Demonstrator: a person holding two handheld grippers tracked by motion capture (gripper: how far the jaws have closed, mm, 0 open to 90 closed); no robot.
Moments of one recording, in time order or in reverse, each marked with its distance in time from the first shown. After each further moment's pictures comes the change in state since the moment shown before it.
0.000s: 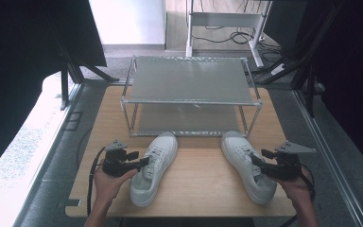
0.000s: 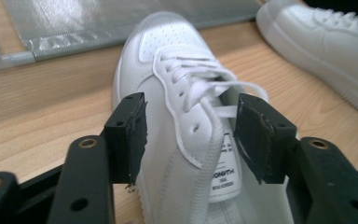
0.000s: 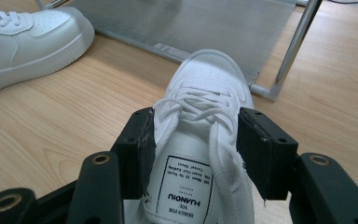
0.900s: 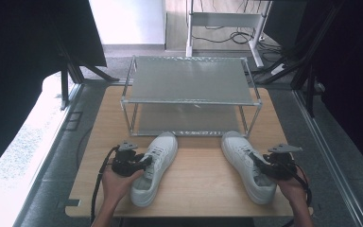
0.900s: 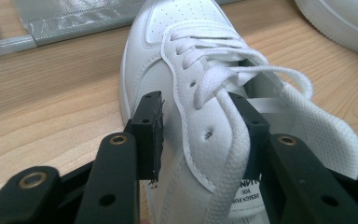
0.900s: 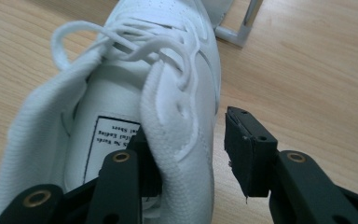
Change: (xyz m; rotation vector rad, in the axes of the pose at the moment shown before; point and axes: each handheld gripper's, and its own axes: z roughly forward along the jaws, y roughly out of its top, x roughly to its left) left arm -0.008 0.000 0.024 0.069 0.098 0.024; right arm -0.013 -0.019 0.029 0.179 -0.158 -0.015
